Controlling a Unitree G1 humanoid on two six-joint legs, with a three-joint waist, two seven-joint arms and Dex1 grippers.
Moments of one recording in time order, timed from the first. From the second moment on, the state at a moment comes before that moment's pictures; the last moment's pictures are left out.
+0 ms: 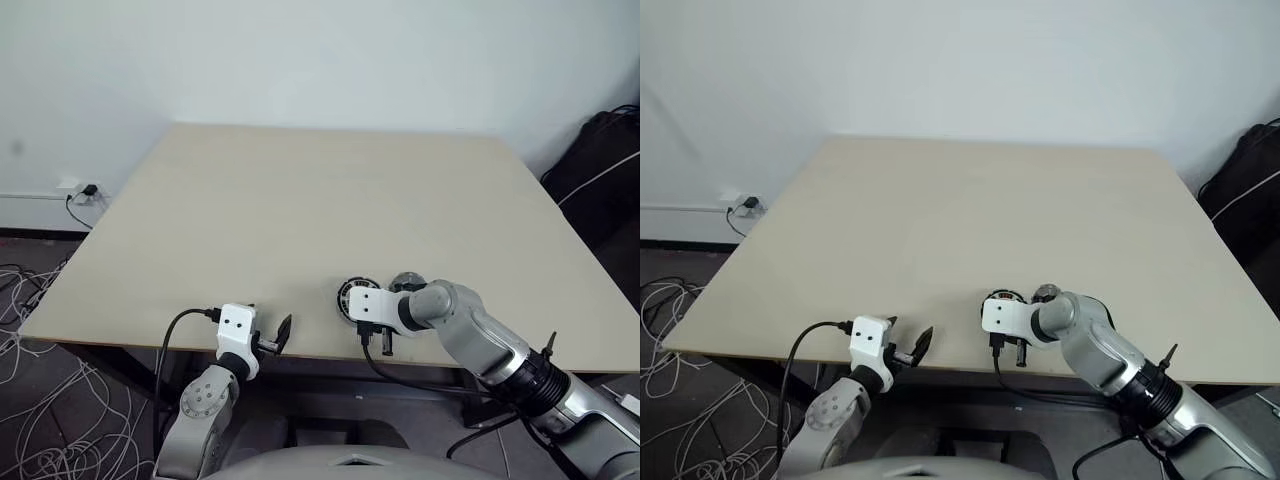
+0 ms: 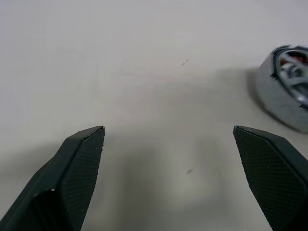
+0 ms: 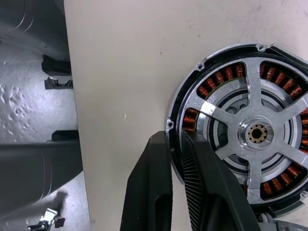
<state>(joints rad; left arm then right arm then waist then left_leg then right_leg) 0.32 0.12 -0.19 -0.22 -0.09 0.21 -0.26 -0.36 -0.67 0.65 -0.25 -0.27 0.72 1.00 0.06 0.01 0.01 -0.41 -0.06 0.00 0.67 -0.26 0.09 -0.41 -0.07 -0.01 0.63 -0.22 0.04</state>
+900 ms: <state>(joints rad) 0.12 0.24 -0.34 -0.03 -0.05 0.09 -0.53 -0.38 -0.66 0.63 -0.25 -0.26 0.68 1.01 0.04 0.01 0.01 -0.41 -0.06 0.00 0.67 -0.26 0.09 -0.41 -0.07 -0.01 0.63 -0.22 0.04</state>
